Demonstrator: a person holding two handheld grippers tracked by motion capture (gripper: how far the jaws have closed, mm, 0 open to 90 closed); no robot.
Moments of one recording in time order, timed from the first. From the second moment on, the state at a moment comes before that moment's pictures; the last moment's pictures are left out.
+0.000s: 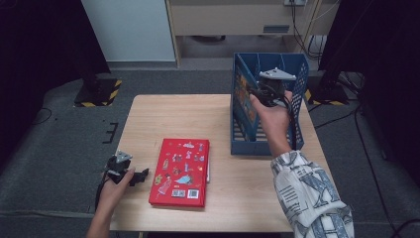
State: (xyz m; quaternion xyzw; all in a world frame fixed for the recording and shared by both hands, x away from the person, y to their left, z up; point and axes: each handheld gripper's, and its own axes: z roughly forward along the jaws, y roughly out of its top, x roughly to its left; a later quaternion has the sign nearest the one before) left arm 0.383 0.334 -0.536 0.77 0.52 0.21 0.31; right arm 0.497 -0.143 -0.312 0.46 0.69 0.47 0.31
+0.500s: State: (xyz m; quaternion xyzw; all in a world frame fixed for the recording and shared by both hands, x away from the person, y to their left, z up) left arm 0.383 0.333 -0.536 0.77 0.52 0.21 0.31; right arm 0.505 -0.142 -0.307 0.46 0.70 0.46 0.30
